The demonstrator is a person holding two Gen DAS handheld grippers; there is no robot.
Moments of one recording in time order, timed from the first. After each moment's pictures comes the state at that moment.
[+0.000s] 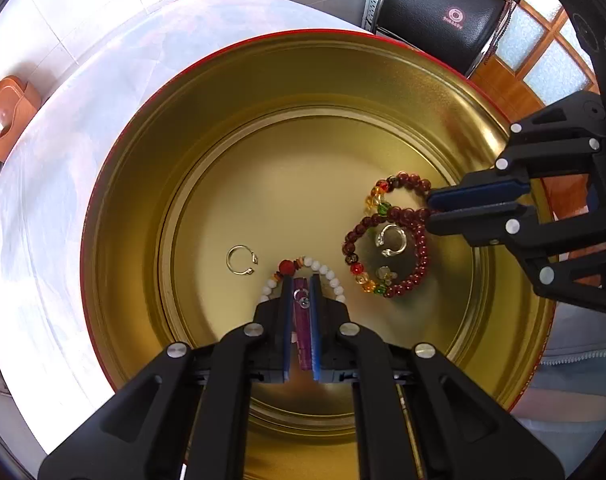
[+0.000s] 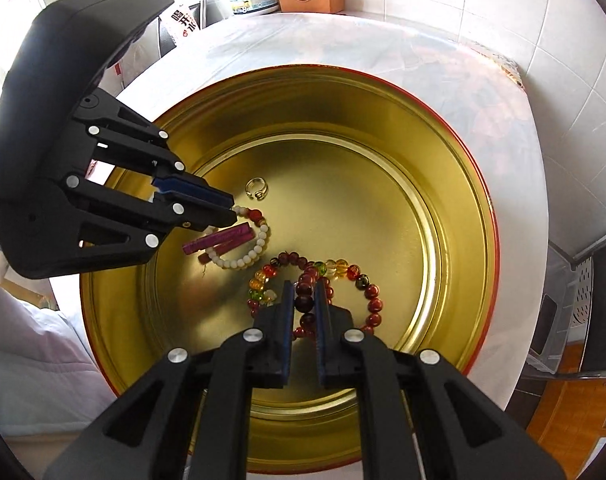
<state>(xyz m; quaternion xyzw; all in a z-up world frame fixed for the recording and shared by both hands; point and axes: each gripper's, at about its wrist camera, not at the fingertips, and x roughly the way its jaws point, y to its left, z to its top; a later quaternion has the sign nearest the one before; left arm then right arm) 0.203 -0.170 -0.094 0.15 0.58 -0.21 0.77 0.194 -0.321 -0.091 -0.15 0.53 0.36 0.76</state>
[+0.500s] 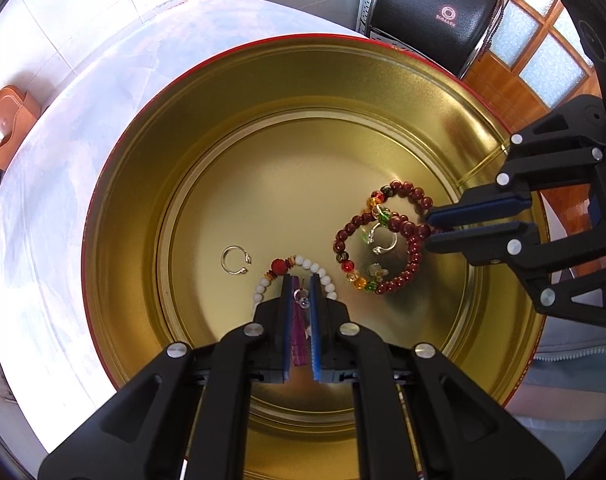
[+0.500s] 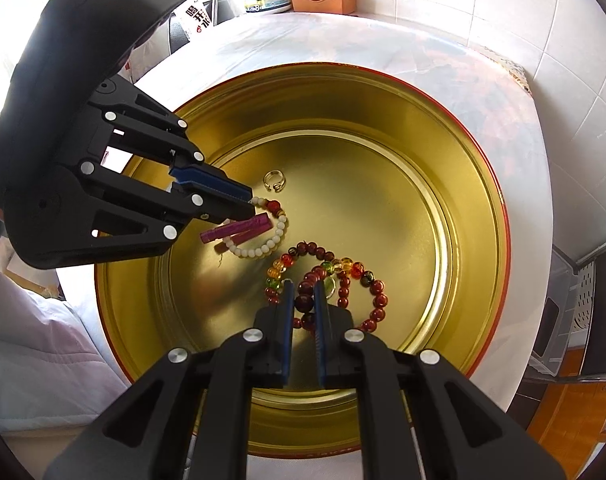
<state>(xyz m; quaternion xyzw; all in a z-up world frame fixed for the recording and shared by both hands) 0.204 -0.177 -0.092 0.16 0.58 -0.22 0.77 0.181 -0.314 -0.088 -0.16 0.52 0.37 0.75</state>
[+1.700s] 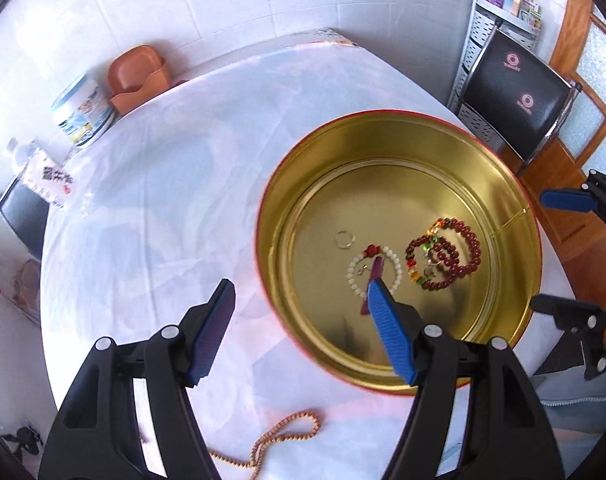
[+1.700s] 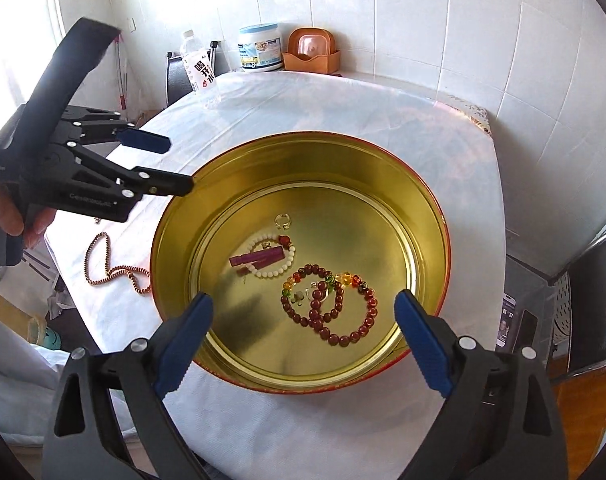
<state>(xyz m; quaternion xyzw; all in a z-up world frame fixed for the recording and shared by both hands) 0.134 -0.103 -0.019 0.08 0.52 -0.03 0.85 0.134 -0.339 -0.032 -0.13 0.44 0.35 0.82</state>
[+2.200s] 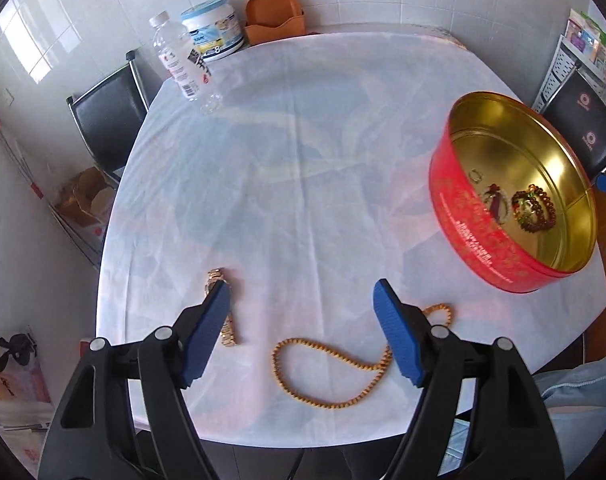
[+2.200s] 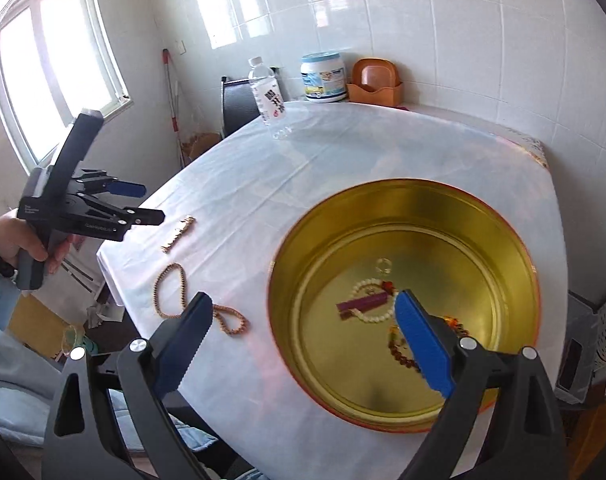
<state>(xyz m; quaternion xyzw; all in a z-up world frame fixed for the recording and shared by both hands) 0.041 0.041 -0.019 0.02 0.53 0.09 0.84 0.095 -0.268 -0.005 -0.08 0.41 0.44 0.79</state>
